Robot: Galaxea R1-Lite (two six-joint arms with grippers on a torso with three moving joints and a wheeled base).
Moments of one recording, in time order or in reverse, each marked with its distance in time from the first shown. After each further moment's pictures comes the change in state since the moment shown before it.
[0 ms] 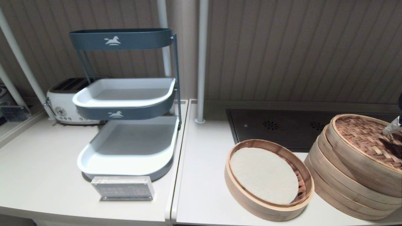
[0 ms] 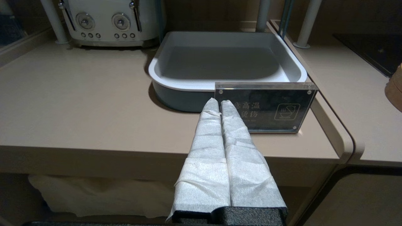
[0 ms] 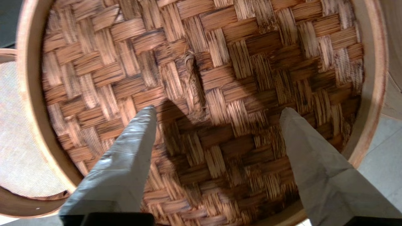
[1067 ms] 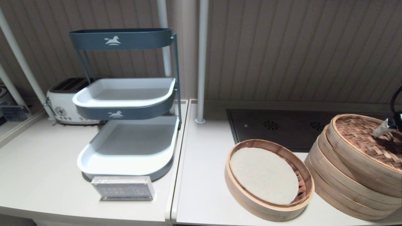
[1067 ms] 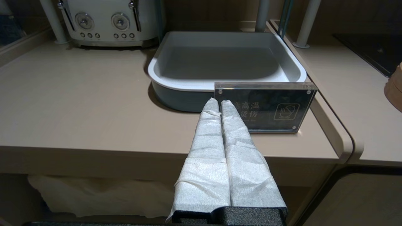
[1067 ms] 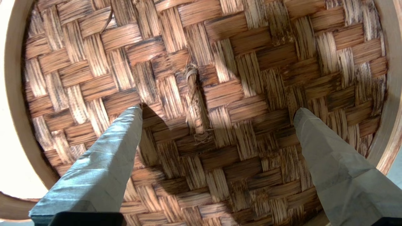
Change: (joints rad) left arm 0.000 0.000 0.000 0.000 0.000 0.000; right arm 0.009 0.054 -0.019 0.000 -0.001 -0.017
